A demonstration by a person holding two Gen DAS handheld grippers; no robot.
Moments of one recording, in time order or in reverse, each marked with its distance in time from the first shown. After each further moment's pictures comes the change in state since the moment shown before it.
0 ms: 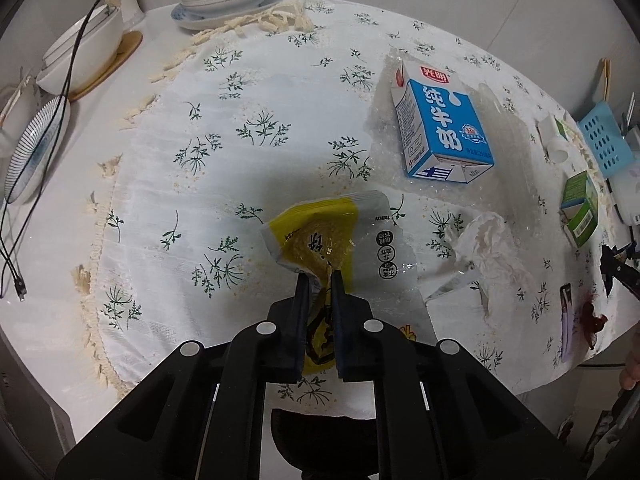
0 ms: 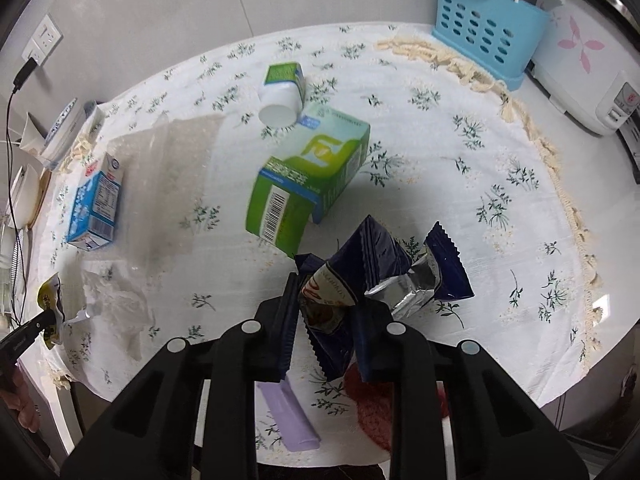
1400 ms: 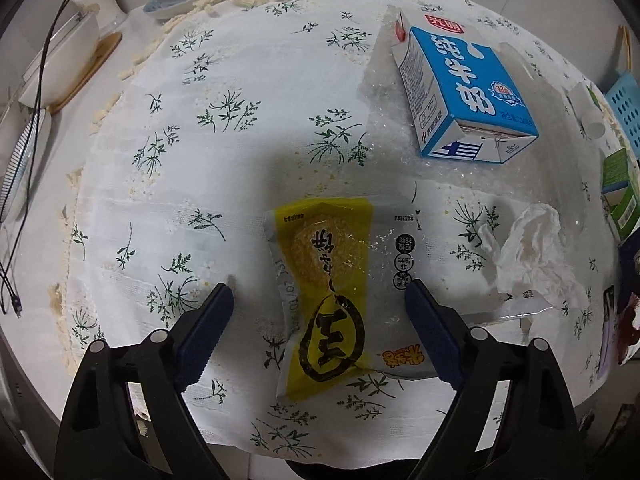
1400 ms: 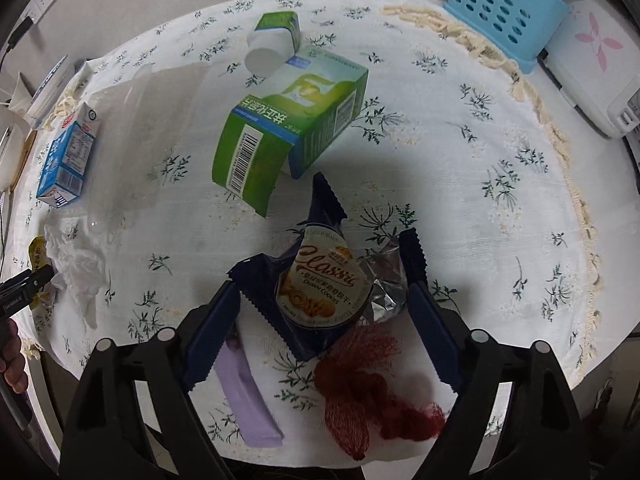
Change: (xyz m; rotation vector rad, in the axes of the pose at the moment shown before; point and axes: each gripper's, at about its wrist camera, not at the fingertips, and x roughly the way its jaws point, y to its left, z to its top) left arm 0.069 -0.034 0.021 0.064 0.073 0.108; right arm 0.039 -0.005 -0.007 -0.078 0.103 -0.048
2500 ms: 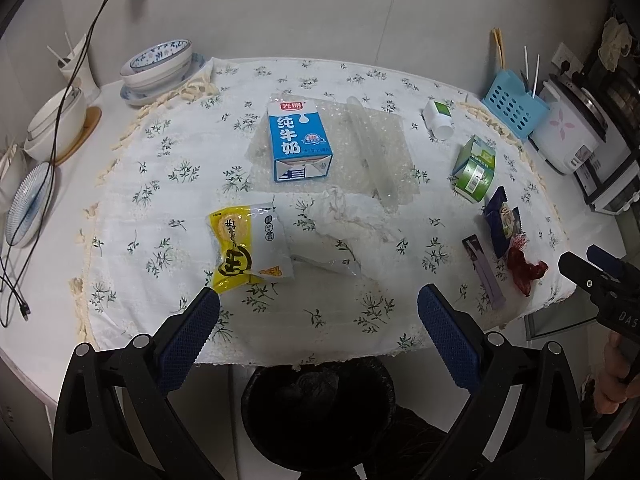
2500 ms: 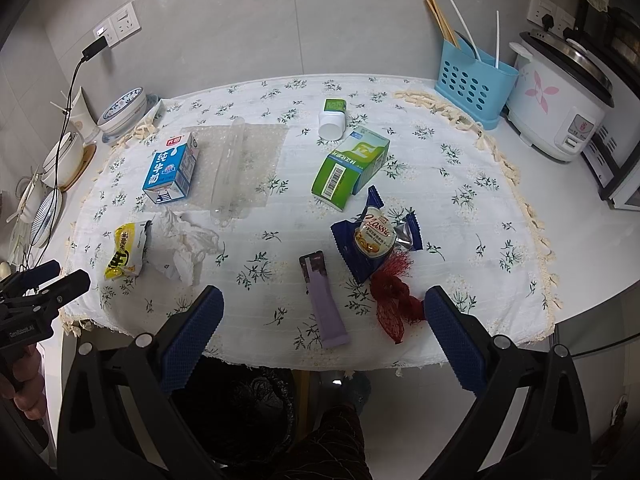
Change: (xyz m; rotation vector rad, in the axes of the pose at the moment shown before) left arm -0.144 -0.043 -0.082 0.135 -0.239 -0.190; right arm -0.137 0.044 -0.089 -0.026 -0.261 0.027
